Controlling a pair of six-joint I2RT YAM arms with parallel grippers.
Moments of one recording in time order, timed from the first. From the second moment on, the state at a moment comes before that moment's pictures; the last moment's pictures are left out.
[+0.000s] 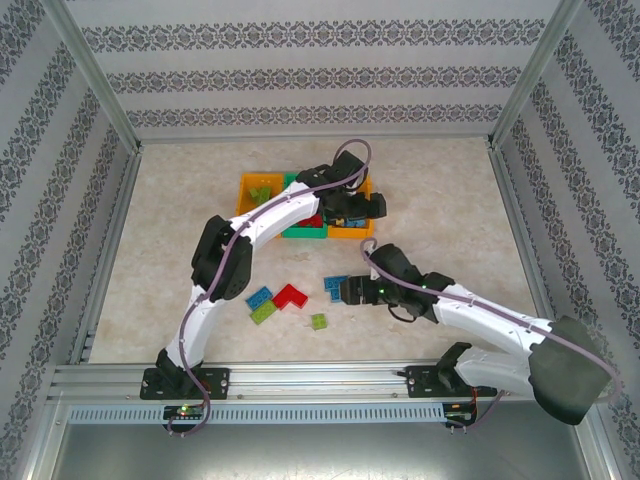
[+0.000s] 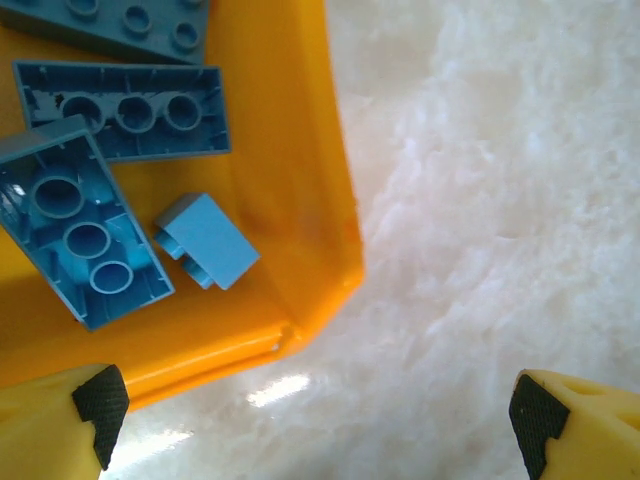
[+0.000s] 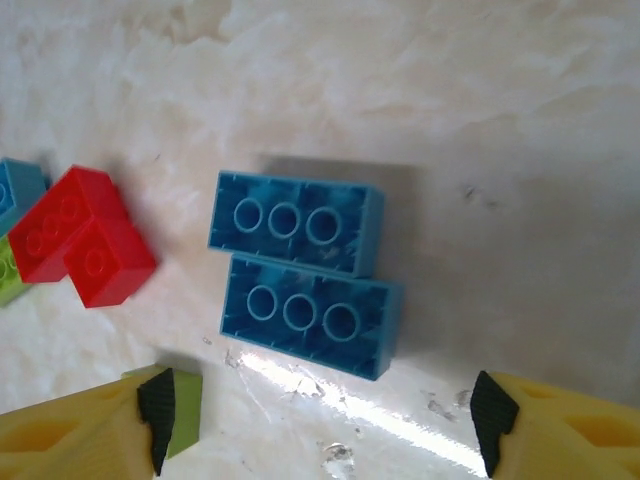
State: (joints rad) left arm -0.68 2.25 2.04 -0.74 0.22 -0.73; right arm 0.73 1.13 0.55 -0.34 -0.11 0.62
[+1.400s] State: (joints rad) left arm -0.38 1.51 1.02 -0.42 0.12 -0.85; right arm 0.88 1.68 0.92 -0.50 0.12 0.71
